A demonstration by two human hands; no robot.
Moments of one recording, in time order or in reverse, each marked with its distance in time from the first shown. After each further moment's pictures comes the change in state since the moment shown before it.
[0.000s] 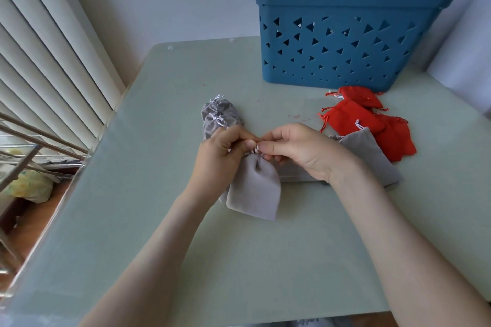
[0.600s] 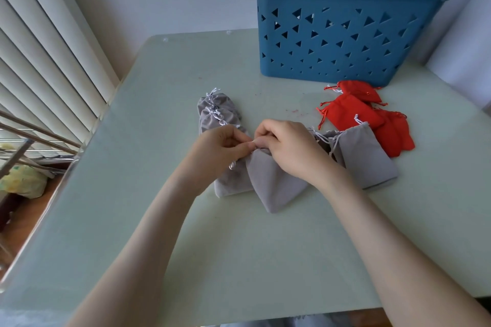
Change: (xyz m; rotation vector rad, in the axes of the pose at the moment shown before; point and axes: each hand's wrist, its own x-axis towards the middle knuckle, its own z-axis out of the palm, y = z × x) left_hand 0.006 -0.003 -0.008 -0.237 -0.235 -0.383; right_hand -0.002 -0.001 0.014 -0.657 0.270 -0.155
